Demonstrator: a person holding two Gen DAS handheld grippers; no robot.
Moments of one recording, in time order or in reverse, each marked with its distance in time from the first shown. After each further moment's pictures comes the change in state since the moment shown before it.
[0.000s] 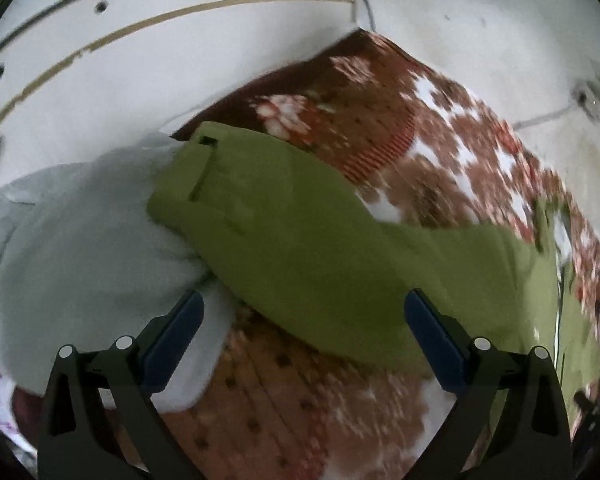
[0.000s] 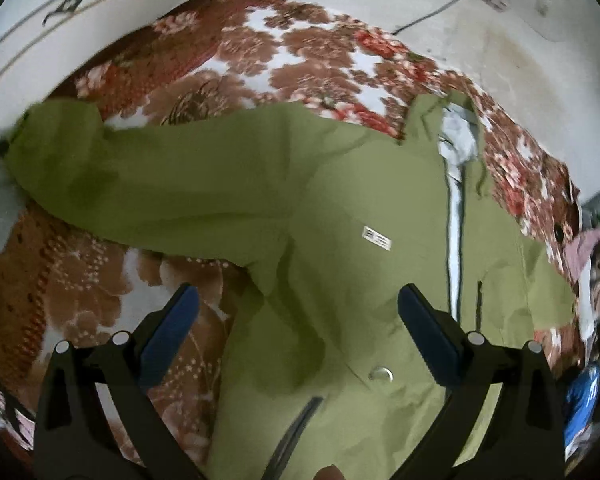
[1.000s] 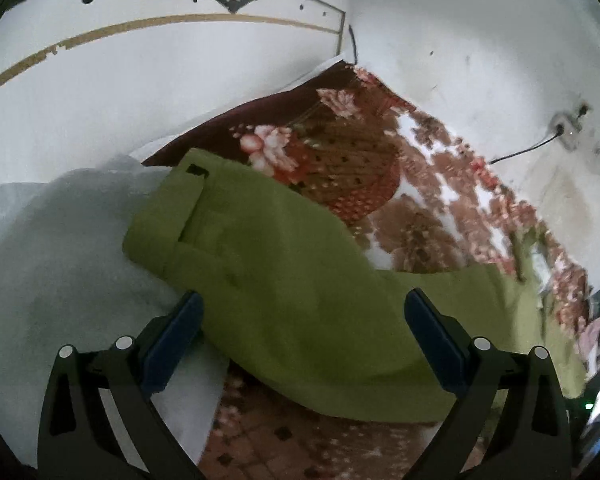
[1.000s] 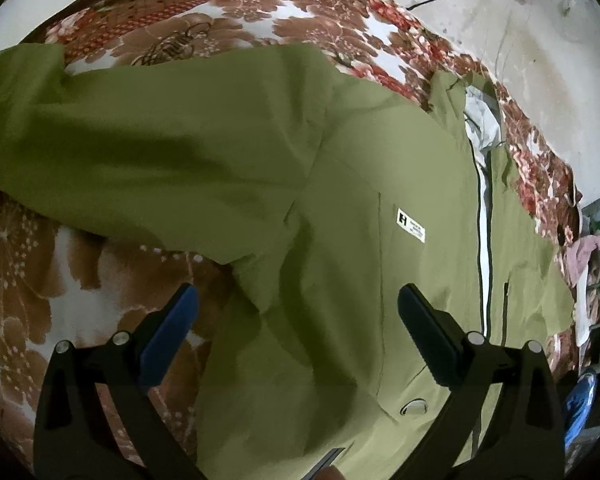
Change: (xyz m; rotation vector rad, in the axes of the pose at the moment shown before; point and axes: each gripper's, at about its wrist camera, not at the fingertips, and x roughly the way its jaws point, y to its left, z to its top) left arm 0.041 0.026 0.024 -0.013 -0.094 -0.125; right arm 0.100 0.022 -0.012 -0.021 0.061 -0.064
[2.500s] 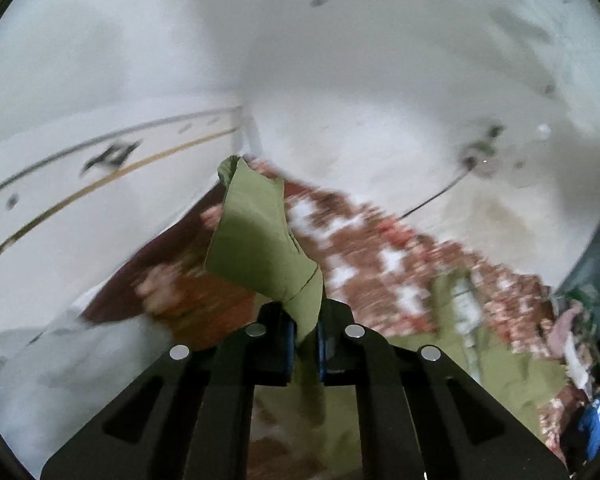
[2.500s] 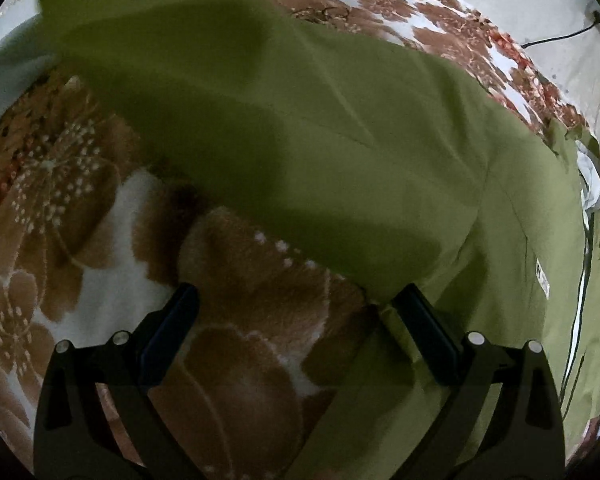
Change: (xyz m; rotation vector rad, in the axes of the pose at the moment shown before) left arm -0.143 -0.196 0.075 0.221 -0.287 -0.210; right arm 0.048 0.068 -0.012 -0.233 -0.078 0.281
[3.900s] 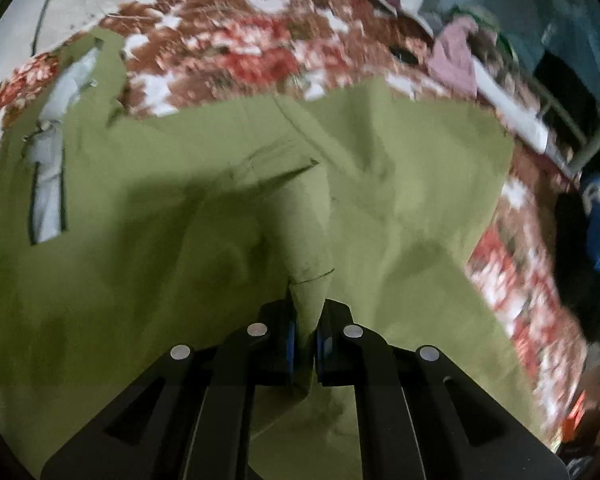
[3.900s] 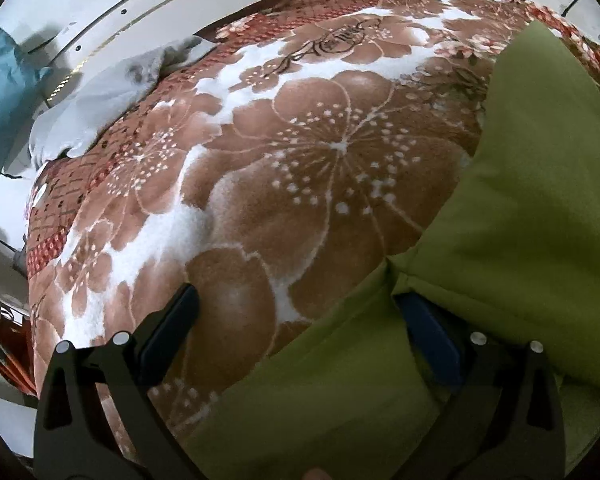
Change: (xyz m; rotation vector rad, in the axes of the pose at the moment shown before) left arm 0.309 -0.607 -0.413 0.599 0.693 -0.371; right arm -0.003 -0.062 -0.054 0.009 -0.152 0.447
